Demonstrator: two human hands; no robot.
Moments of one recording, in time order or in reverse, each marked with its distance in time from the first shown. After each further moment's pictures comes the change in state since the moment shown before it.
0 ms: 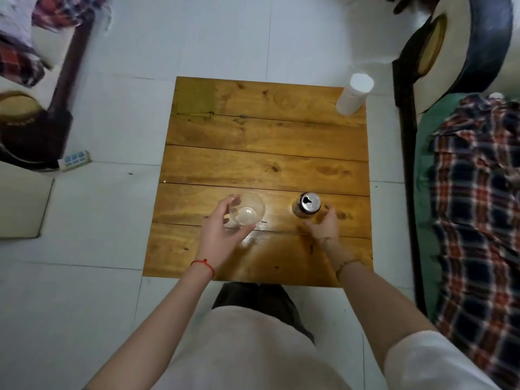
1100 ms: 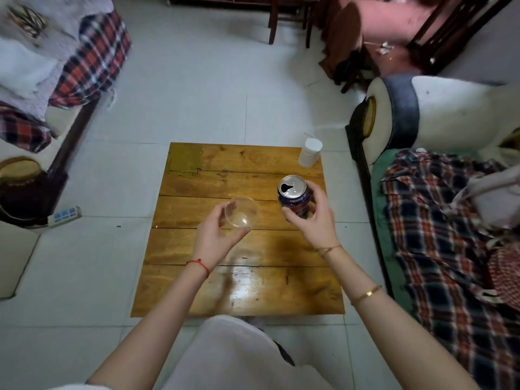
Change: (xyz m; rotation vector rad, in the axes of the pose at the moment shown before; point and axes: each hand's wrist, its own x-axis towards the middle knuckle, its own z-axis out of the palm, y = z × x) left_hand -0.022 0.111 -0.025 -0.013 0.050 0.226; right_hand -0.129 -0.126 -0.124 0.153 0.122 -0.770
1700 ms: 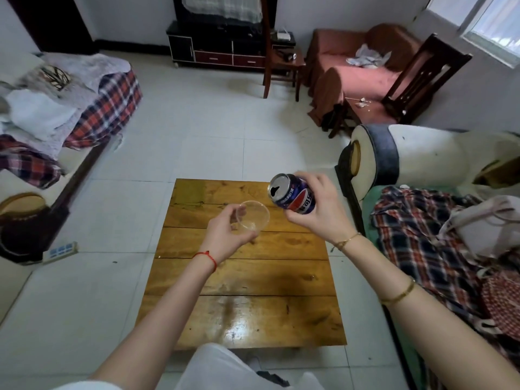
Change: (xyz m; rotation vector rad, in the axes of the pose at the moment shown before) left_hand 0.008 0.057 -0.031 0.038 -0.051 0.101; right_hand 0.008 -0.110 -0.046 -0.418 -0.071 -0.336
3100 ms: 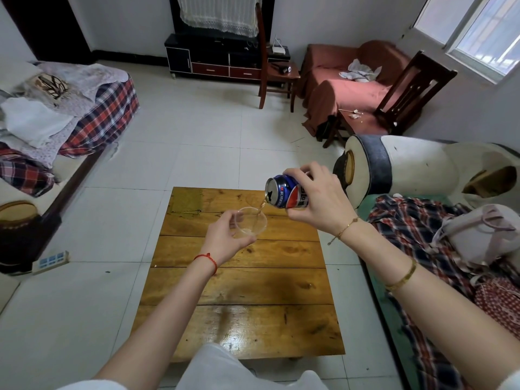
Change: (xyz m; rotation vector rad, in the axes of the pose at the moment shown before) left_hand 0.011 -0.004 -0.002 0.020 -0.015 -0.037; right_hand 0.025 -0.029 -0.025 -0.525 -0.081 -0.149
